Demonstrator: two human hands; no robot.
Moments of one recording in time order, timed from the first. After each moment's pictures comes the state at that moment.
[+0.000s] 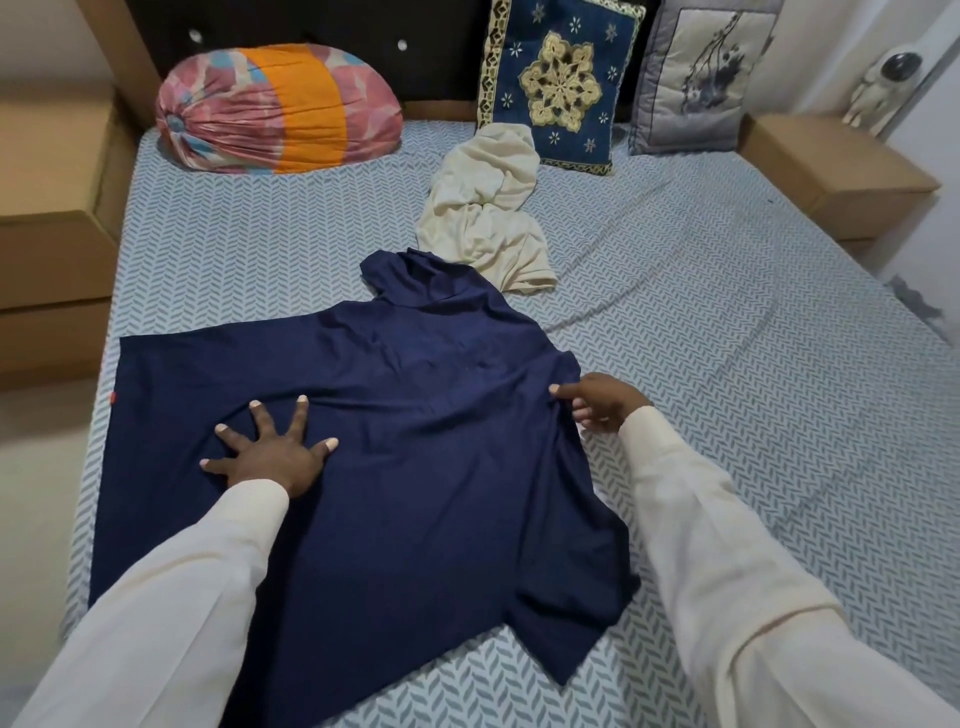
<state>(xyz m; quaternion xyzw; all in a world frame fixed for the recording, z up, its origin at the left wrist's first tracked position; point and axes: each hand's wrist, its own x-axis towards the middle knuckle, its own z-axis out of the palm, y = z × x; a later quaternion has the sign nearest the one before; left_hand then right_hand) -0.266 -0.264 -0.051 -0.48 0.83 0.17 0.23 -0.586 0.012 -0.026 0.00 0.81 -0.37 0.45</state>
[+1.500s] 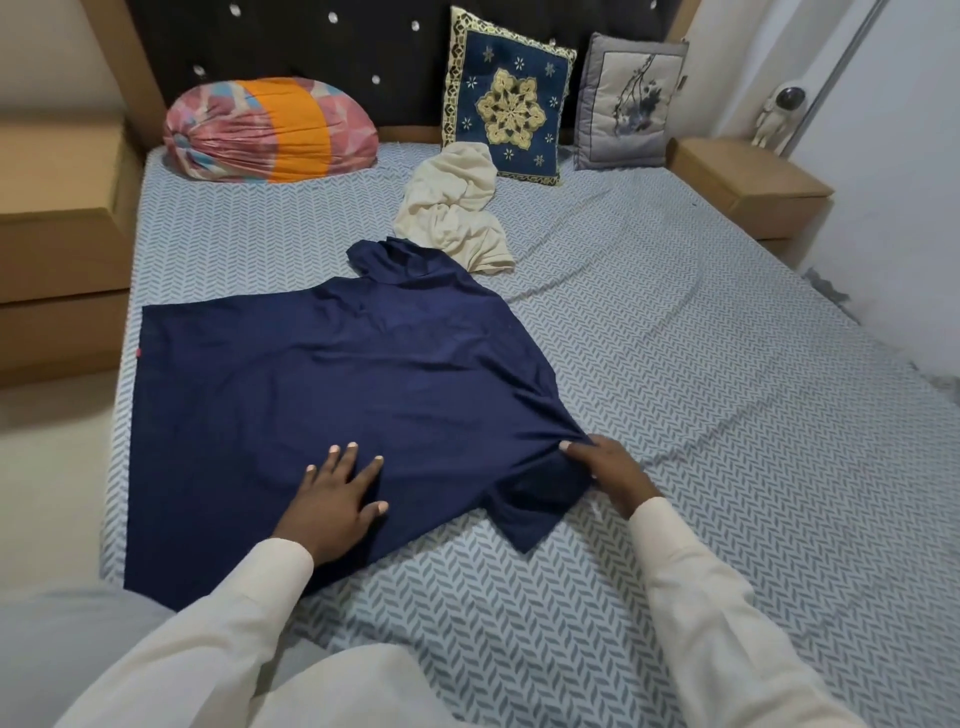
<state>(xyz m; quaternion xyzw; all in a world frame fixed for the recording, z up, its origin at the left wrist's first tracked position) -0.160 -0.118 -0.060 -0.20 0.96 0.16 0.13 -0.402 0.172 -0.028 -0.01 0.80 -0.52 0.31</state>
